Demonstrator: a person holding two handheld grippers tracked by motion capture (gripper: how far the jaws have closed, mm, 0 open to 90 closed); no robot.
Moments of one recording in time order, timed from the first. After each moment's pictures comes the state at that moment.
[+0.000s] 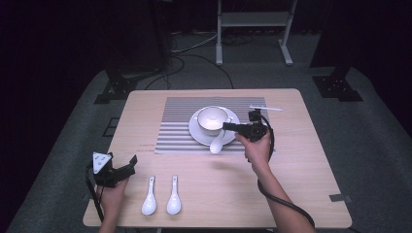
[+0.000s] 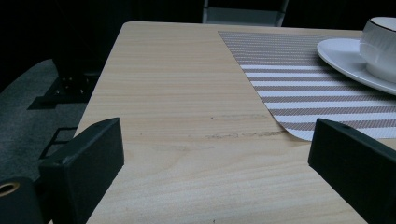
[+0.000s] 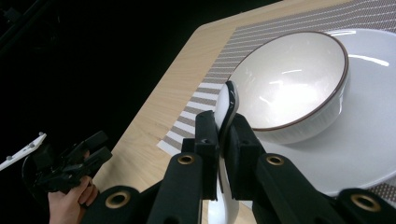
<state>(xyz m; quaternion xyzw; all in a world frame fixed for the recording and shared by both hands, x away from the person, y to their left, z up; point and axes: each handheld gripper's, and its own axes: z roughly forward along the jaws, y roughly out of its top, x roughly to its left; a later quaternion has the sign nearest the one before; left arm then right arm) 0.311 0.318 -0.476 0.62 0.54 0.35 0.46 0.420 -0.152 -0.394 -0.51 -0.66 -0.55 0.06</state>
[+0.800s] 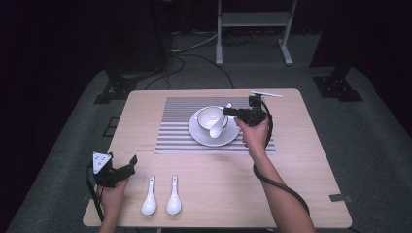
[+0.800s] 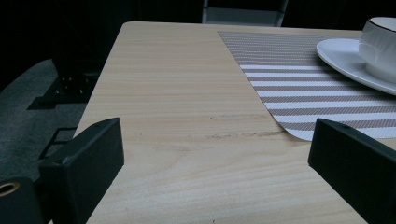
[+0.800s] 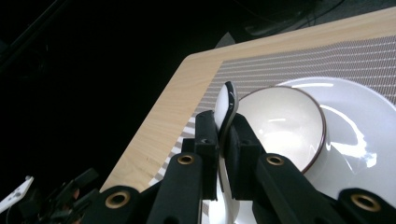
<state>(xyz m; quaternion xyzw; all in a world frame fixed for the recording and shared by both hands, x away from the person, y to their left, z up) 0.311 0.319 -0.476 0.62 0.54 0.35 0.46 0.453 -0.150 -0.370 -0.53 -0.64 -0.56 0.03</state>
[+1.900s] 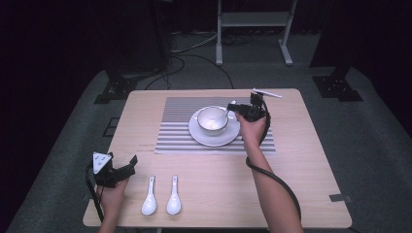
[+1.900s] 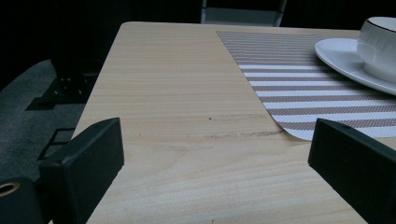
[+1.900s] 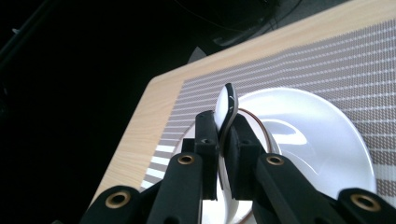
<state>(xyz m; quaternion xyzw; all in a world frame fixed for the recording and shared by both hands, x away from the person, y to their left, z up) 0.311 0.319 -0.476 0.62 0.53 0.35 0.46 0.487 -0.157 -0.397 -0.60 -0.58 -0.54 0.02</state>
